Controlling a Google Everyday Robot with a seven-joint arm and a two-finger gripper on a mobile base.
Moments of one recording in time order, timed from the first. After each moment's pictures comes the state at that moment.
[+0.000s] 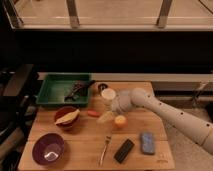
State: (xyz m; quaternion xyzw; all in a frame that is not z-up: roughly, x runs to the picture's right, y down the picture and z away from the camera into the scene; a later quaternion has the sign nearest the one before) arm 0.001 0.125 0.815 -0.30 -0.31 0.30 0.85
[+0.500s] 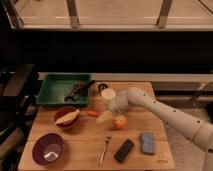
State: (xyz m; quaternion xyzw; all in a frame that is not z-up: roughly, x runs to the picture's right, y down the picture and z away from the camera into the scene) arm -0.009 0.134 0.848 -0.32 -0.31 0.30 0.85
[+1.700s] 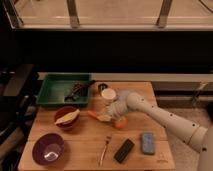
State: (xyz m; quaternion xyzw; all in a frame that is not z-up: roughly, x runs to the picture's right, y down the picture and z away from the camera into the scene) arm -0.012 0.159 0.854 -0.33 -0.32 0.30 0.83
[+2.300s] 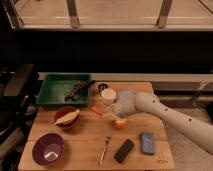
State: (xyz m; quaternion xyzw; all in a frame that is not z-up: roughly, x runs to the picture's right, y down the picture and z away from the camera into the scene) arm 0.029 0.135 0.788 -0.27 -0.30 0.31 0.86
